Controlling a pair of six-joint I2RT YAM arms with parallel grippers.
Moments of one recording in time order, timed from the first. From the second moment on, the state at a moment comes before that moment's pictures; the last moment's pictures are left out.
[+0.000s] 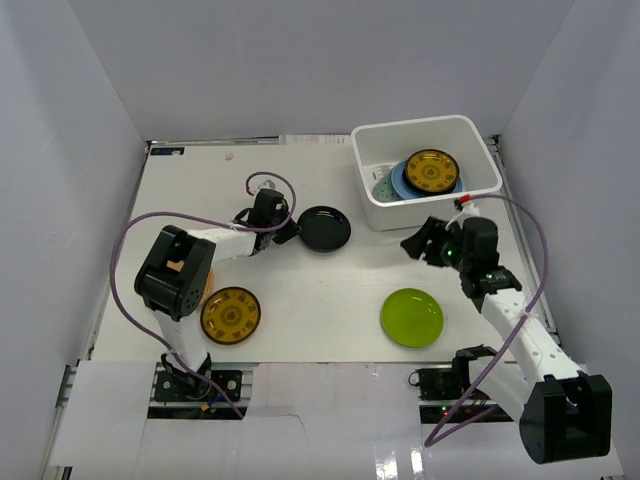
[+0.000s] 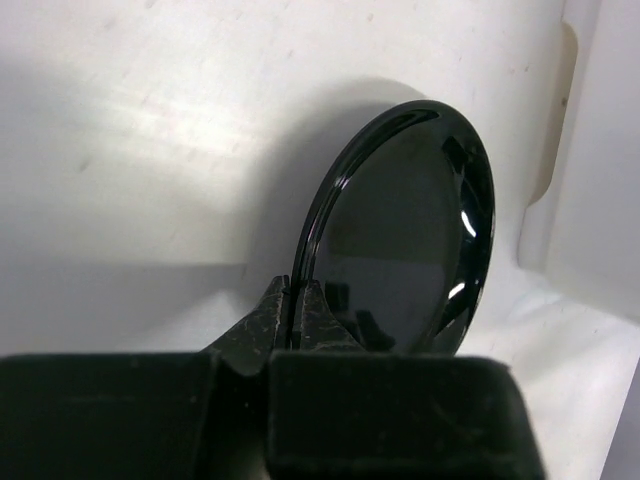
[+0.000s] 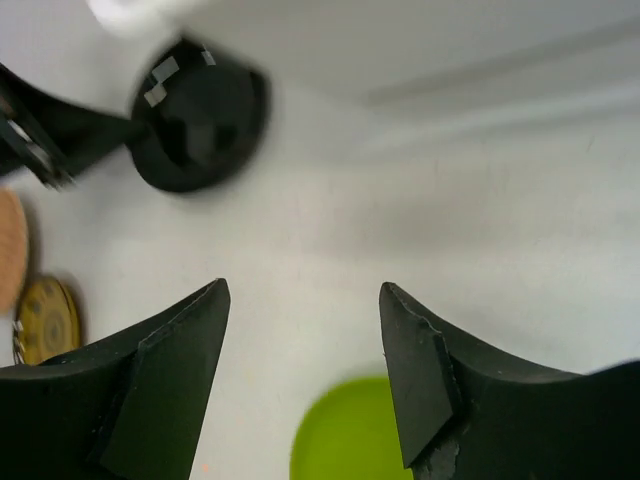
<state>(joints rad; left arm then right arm) -0.45 1.87 1.03 0.14 0.00 -0.86 0.14 0.95 0.61 -0.09 -0.29 0.46</state>
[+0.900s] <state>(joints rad) -0.46 1.32 1.10 0.07 0.08 -0.85 1.06 1.28 0.62 -0.59 0.37 0.68</state>
